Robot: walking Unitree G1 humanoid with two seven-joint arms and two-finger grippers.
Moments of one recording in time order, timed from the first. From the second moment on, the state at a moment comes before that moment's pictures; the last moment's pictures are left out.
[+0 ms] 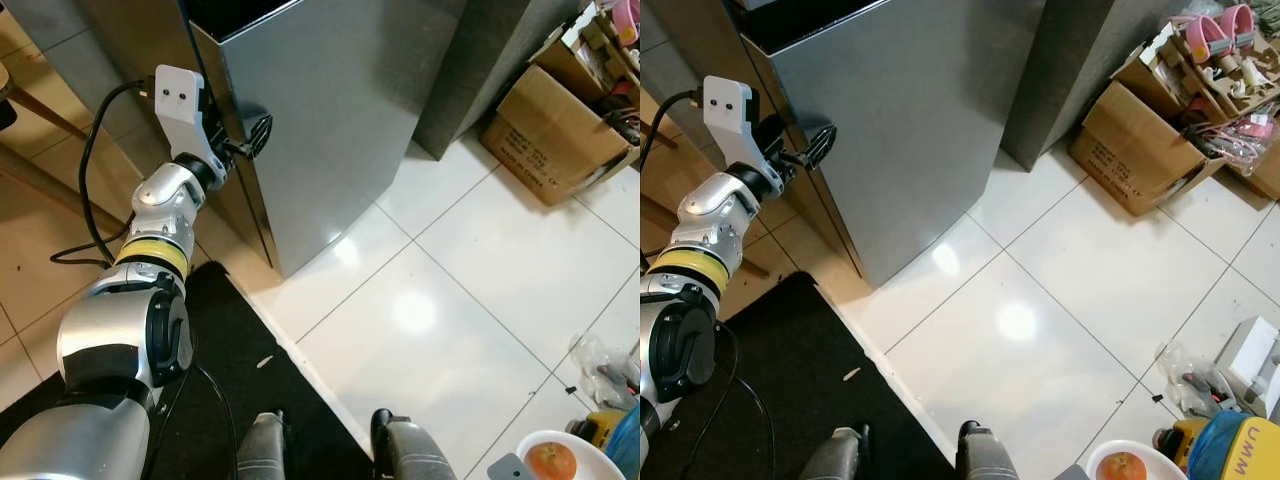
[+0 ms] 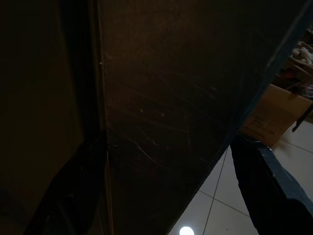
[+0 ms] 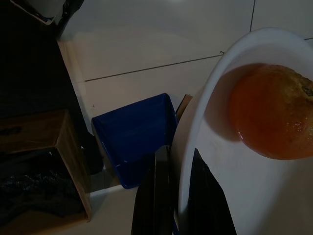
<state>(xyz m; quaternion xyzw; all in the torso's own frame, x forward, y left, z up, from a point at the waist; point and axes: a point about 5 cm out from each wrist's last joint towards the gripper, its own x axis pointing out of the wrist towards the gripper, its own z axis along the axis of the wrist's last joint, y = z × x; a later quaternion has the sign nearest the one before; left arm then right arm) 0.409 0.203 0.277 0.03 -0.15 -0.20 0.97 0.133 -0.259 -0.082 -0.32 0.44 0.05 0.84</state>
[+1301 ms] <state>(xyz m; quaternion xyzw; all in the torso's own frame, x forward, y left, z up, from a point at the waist) 0.389 0.152 0.324 0.03 -0.27 -0.48 0.83 0.140 -0.254 -0.082 -0.32 0.43 0.05 0.84</state>
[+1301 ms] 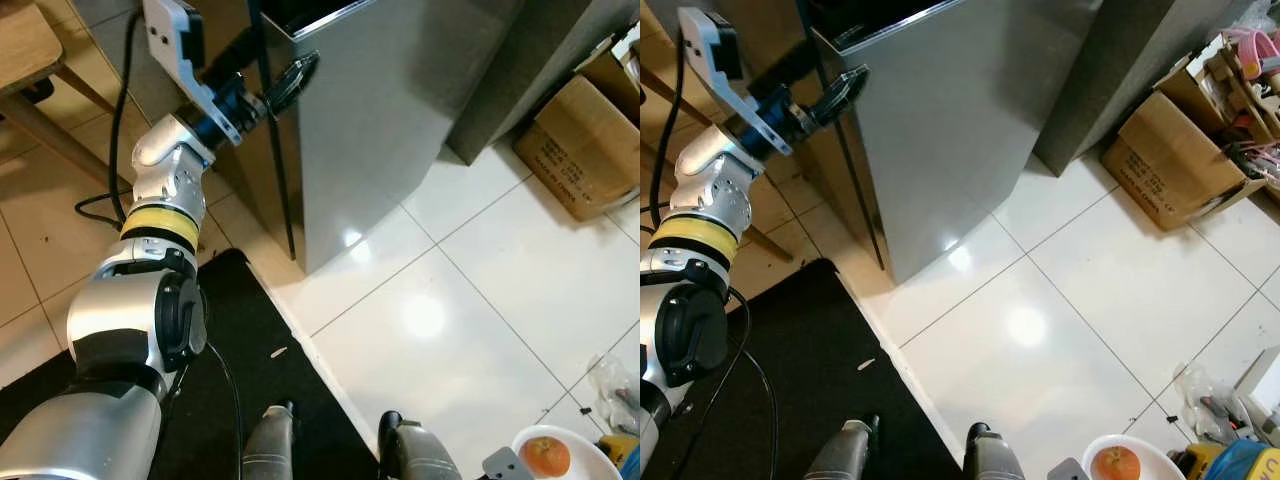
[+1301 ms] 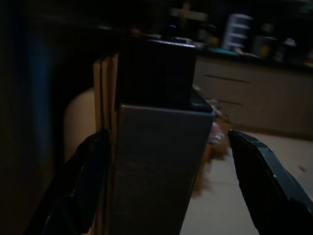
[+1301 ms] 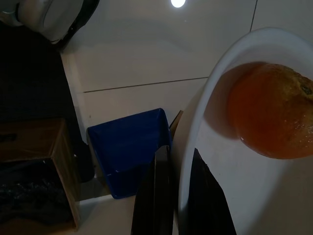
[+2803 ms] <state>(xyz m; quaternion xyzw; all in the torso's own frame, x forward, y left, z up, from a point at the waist) 0.310 0.148 0.055 -0.13 0.10 -0.36 0.92 0.192 -0.228 -0.067 -0.33 0.37 0.06 0.87</state>
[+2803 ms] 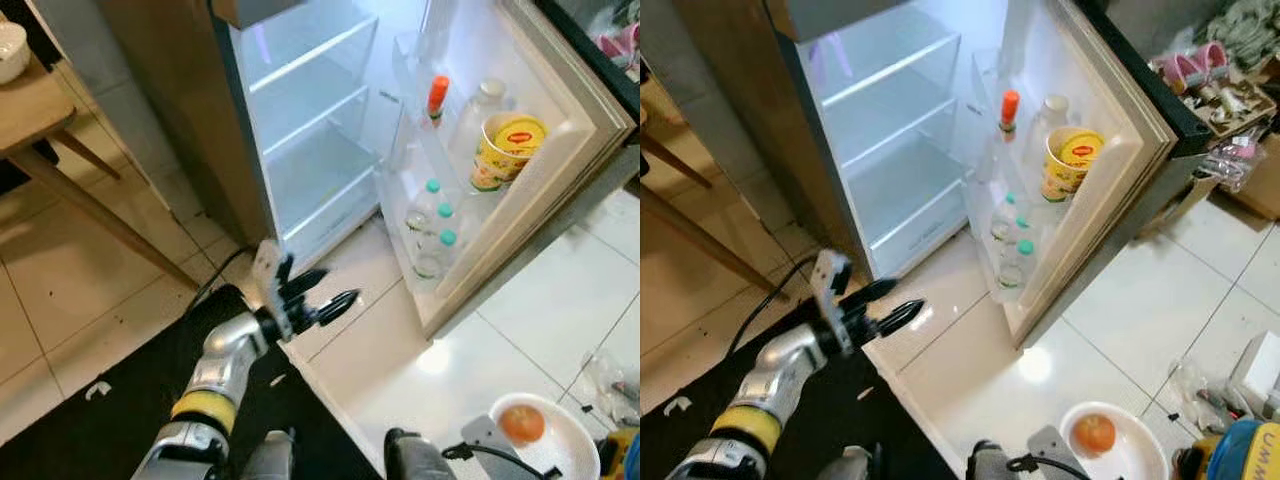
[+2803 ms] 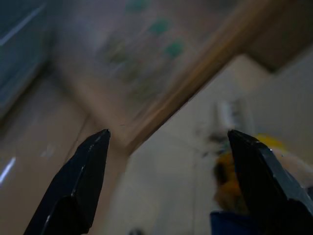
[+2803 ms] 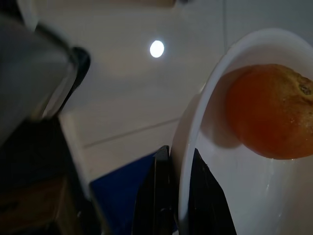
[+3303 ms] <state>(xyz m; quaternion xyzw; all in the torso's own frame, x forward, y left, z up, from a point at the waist) 0.228 0.219 -0.040 -0.13 0.29 -0.05 0.95 0.235 -0.185 -0.043 -0.42 0.23 0.20 0.85</state>
